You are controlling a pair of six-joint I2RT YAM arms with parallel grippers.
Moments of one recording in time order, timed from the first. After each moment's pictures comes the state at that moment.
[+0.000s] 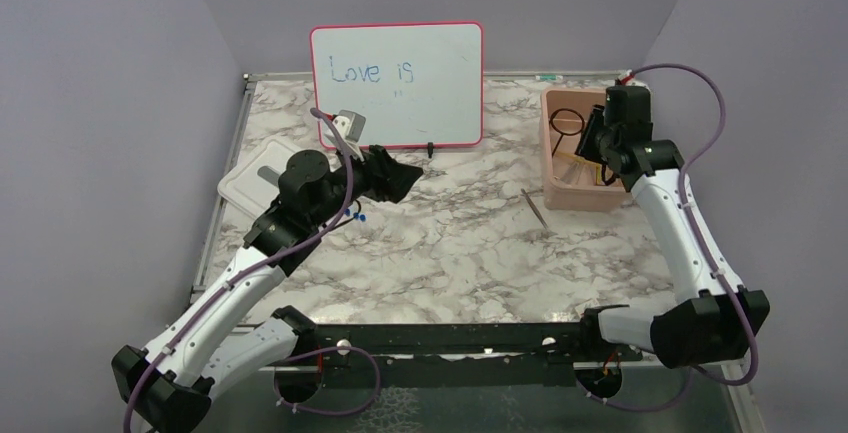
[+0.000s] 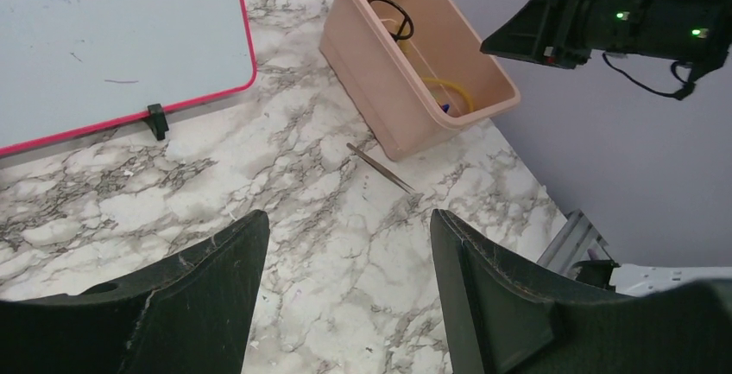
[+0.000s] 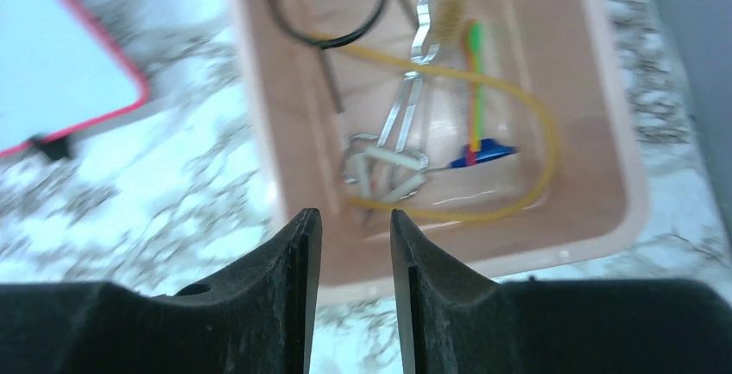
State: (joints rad) left arm -0.59 0.87 0.87 -0.09 0.19 -0.48; right arm 0.09 1.28 1.25 -0.69 0.28 0.32
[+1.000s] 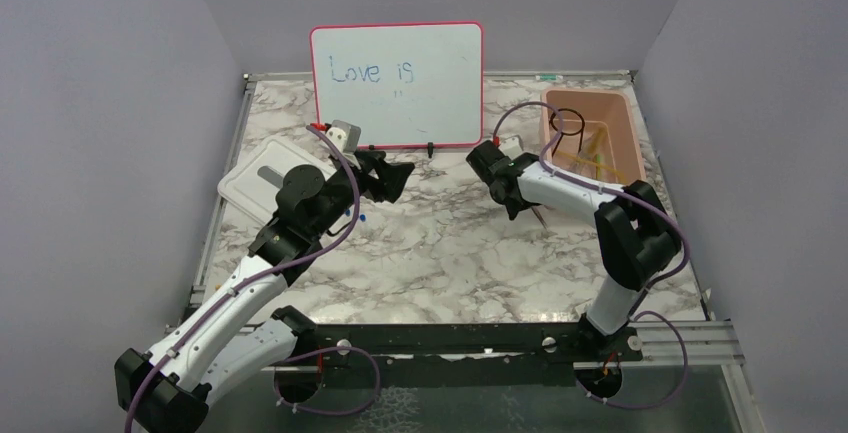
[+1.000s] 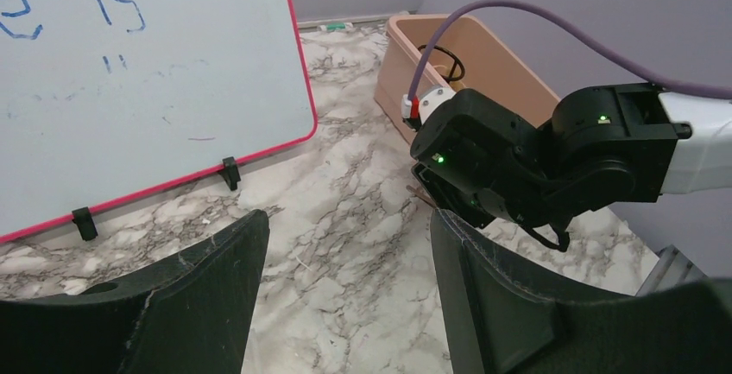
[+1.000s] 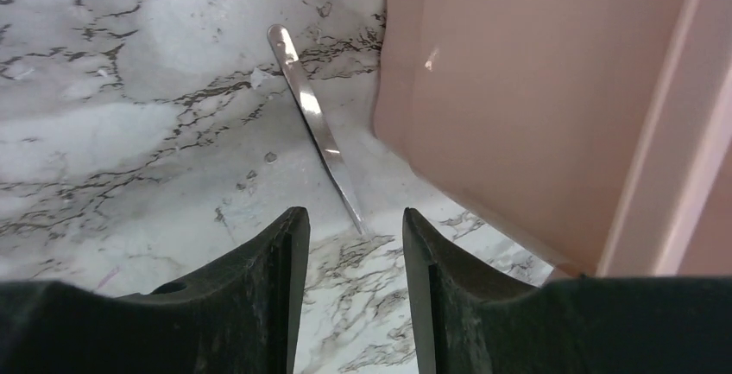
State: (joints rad) left arm -0.59 0.83 0.74 0.11 0.07 -0.33; right arm 0.63 1.73 1.16 -0.76 0.72 0.35
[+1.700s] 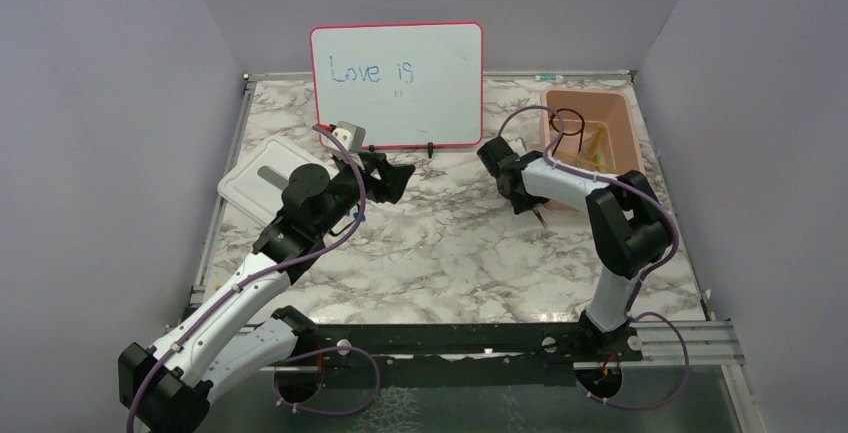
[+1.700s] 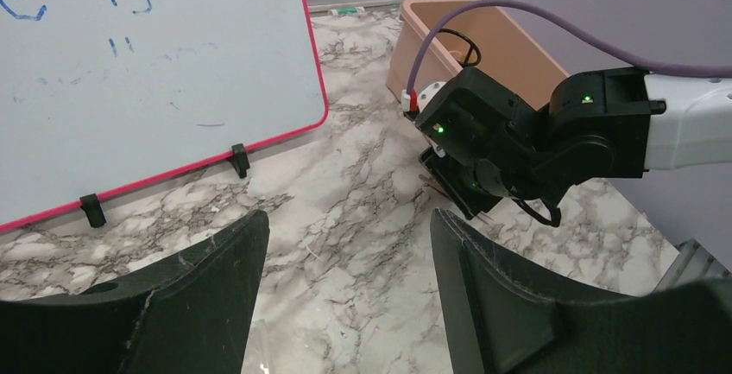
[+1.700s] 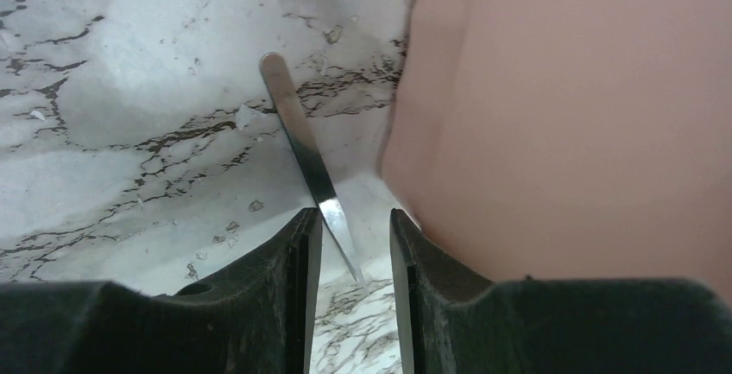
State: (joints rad) left arm -0.59 0.86 0.72 0.11 0.06 -0.31; right arm 0.53 1.81 1.14 -0.67 0.66 0.22
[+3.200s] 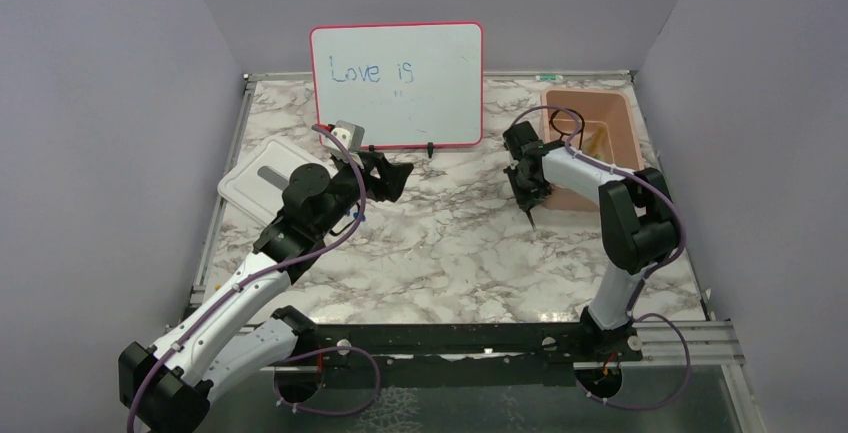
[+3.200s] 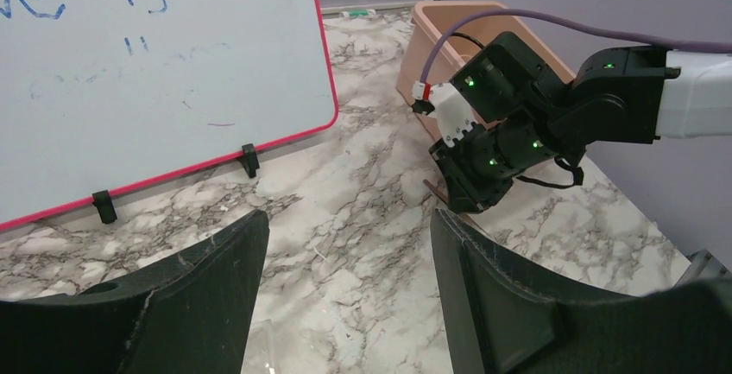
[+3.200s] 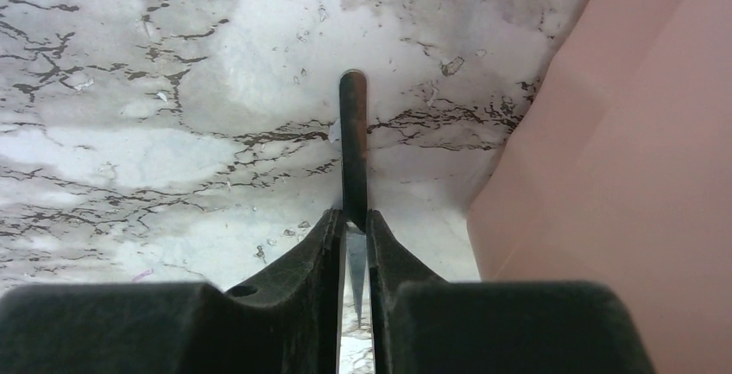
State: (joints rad) left arm -0.59 0.86 0.72 0.11 0.03 -0.31; right arm 0.38 1.82 1.16 -0.64 0.17 0.09
